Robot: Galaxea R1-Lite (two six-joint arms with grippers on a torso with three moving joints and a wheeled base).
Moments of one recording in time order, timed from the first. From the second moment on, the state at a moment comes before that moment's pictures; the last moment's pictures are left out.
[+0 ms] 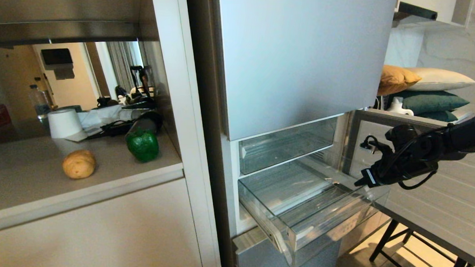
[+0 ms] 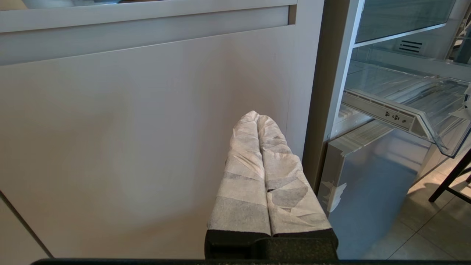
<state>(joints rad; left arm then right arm) 0.00 0.00 0.00 -0.02 0.00 0.01 -0.14 2.25 -1.46 0.25 0.39 -0.27</state>
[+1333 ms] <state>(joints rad) 0.00 0.00 0.00 -0.02 0.00 0.01 -0.26 2.37 -1.66 0.22 0.31 -0.27</state>
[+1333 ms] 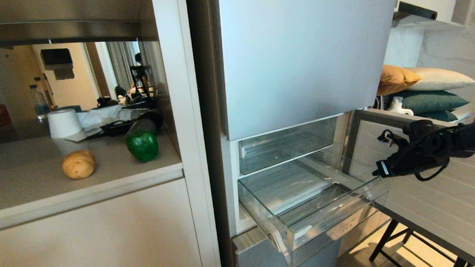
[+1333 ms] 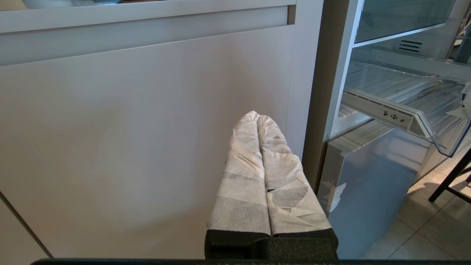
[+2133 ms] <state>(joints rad) 0.00 0.00 0.00 -0.02 0.00 0.01 -0.26 2.29 -1.65 0.35 0.28 -0.29</state>
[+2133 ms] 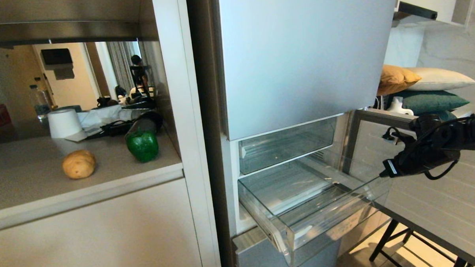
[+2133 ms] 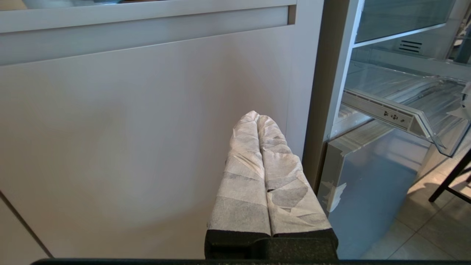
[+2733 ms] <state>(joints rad) 0.00 0.00 0.00 -0.02 0.00 0.01 -0.24 2.29 -1.68 0.35 0.28 -0.30</state>
